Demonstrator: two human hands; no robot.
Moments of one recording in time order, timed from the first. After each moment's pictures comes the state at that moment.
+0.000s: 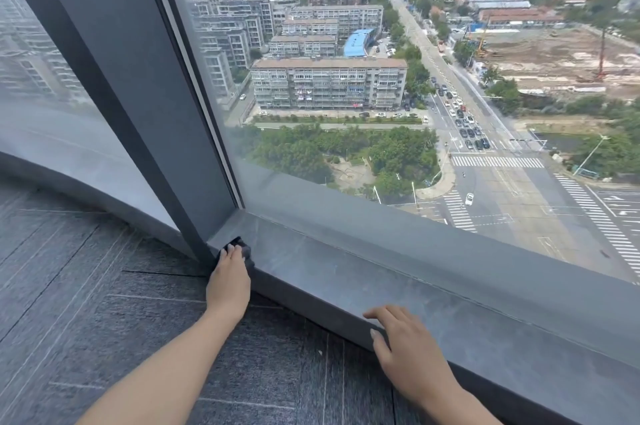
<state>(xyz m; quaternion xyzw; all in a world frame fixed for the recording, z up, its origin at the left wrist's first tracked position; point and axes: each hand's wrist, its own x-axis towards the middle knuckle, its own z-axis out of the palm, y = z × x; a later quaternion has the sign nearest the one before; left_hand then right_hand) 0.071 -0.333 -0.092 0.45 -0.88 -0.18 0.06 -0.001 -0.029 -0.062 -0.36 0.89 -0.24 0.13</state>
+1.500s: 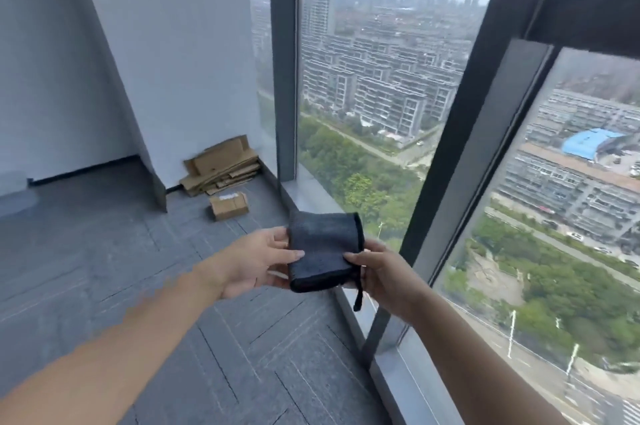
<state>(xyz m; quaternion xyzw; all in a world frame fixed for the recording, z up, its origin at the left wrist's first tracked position) 0.459 -0.316 0.825 0.41 -0.55 -0.69 0.22 0.235 -0.272 0.790 -0.35 0.45 -0.49 0.66</state>
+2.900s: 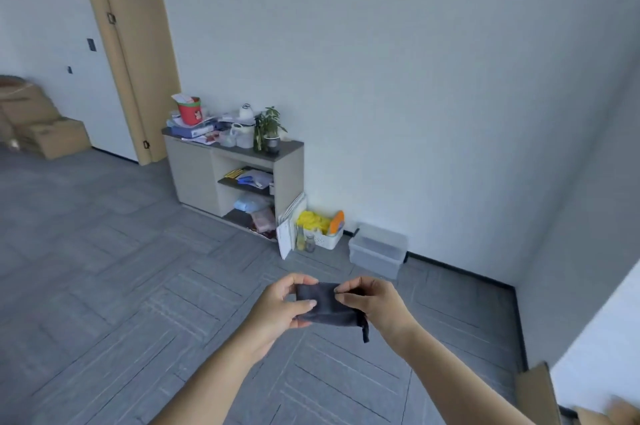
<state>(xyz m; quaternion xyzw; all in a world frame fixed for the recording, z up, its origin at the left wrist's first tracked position) 1.434 -0.795 0.795 0.68 -0.18 -0.31 0.64 1.336 -0.965 0.798 -0.71 0.21 -0.10 0.66</state>
